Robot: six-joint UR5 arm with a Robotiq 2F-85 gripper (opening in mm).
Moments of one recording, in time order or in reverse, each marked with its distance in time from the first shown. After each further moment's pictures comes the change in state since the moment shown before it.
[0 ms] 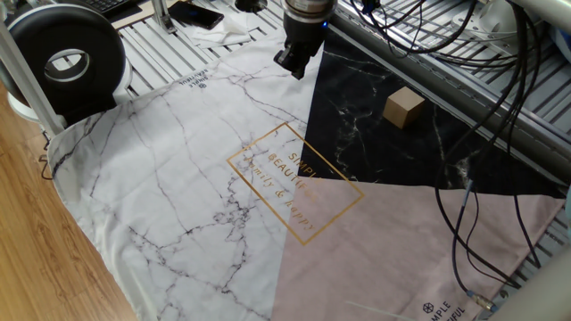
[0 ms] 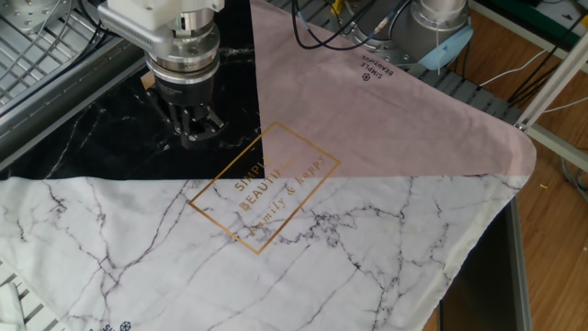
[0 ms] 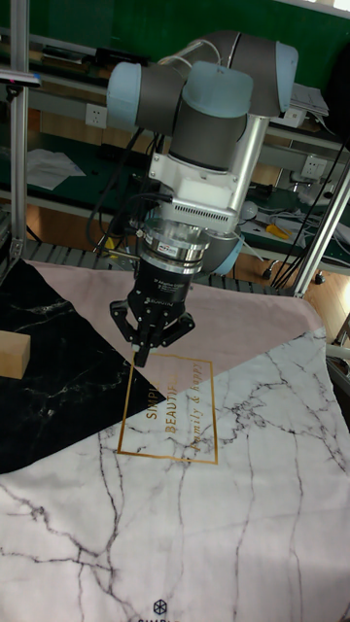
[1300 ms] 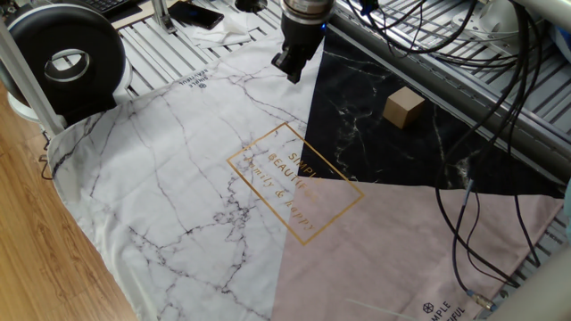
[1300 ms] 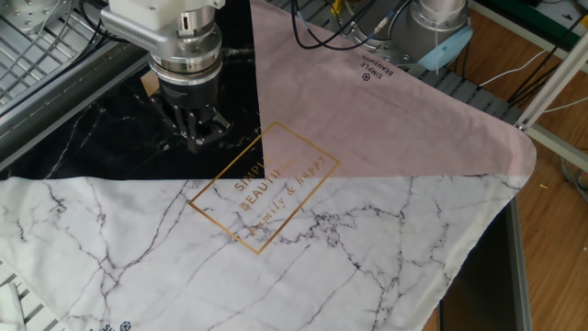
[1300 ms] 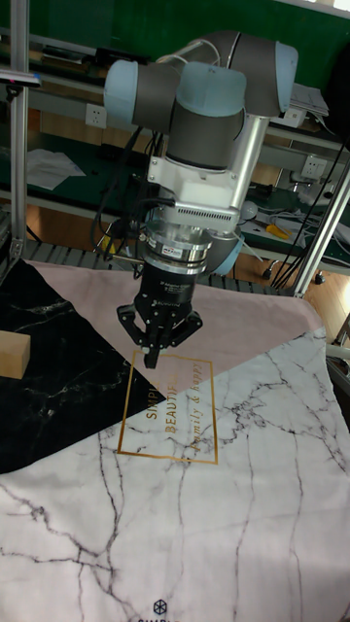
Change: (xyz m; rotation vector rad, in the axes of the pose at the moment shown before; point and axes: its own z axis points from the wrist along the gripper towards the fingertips) arm 0.001 0.018 0.000 -0.069 0.000 -0.059
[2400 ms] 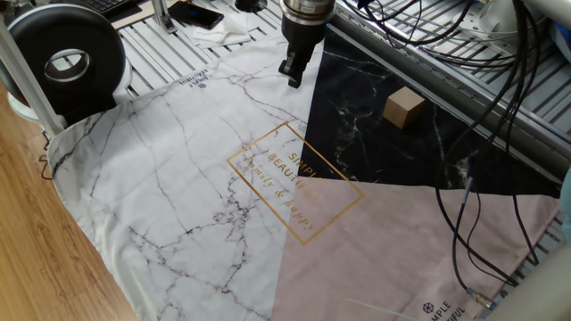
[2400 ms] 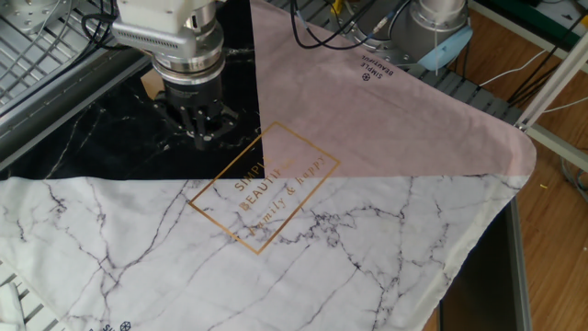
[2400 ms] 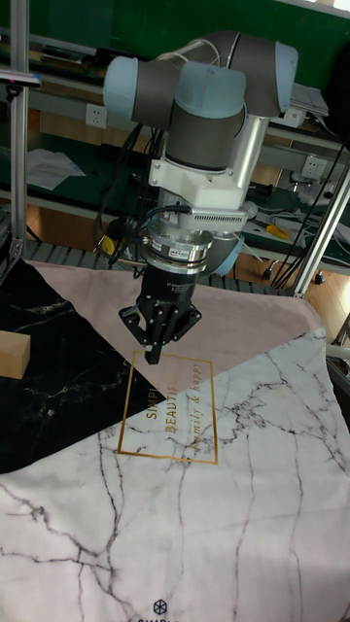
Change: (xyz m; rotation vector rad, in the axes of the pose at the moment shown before) arm 0.012 0.001 0.000 -0.020 0.052 -0.218
